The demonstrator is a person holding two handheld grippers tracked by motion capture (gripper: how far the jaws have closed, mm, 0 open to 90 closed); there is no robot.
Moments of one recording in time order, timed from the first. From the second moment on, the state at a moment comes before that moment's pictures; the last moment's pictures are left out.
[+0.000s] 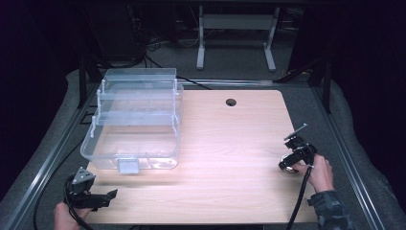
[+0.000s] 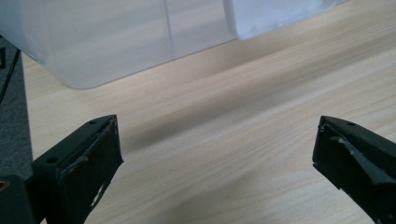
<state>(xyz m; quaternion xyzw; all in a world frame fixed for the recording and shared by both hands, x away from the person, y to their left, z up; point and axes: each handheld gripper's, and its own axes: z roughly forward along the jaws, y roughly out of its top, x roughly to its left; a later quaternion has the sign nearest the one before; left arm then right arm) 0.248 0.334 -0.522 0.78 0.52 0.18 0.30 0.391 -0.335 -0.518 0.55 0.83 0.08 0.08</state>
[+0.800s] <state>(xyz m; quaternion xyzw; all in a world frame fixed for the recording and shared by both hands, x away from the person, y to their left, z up) 0.282 0.356 -0.452 0.78 0.51 0.22 0.30 0.339 -0.276 -0.483 0.45 0.86 0.19 0.13</state>
